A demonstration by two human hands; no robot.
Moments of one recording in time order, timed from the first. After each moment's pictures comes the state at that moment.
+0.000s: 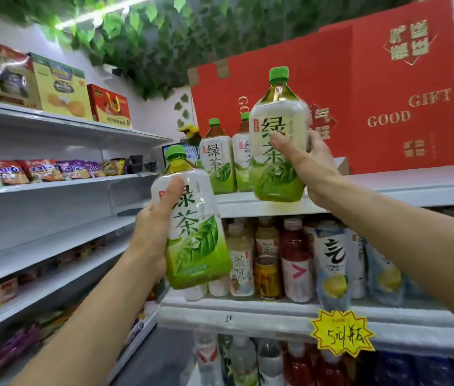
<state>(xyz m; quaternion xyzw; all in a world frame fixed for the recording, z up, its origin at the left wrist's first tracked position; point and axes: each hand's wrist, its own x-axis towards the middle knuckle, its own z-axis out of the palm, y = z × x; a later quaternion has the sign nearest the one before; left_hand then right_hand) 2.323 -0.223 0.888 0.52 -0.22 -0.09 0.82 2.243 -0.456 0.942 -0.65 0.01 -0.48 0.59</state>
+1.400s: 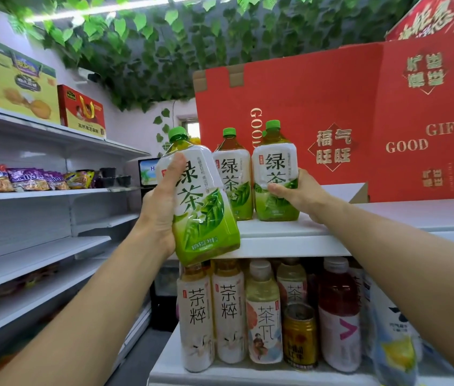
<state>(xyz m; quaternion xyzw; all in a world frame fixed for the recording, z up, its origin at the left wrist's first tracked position) 2.477 -0.257 0.938 0.43 -0.32 -0.15 0.83 2.411 -0.528 0.945 -0.81 0.12 -0.42 0.39</state>
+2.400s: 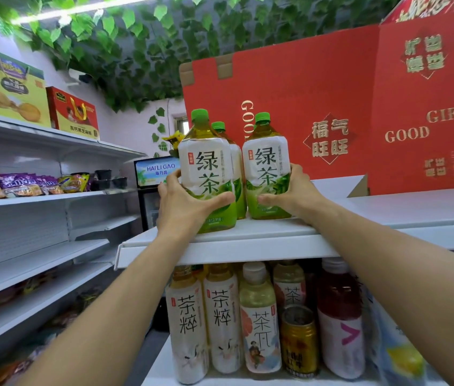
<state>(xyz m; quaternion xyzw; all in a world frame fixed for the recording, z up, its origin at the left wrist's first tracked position) 2.510 -0.322 0.929 0.74 -0.31 0.19 0.56 2.420 -0.538 0.931 -0.82 0.17 -0.43 0.32</state>
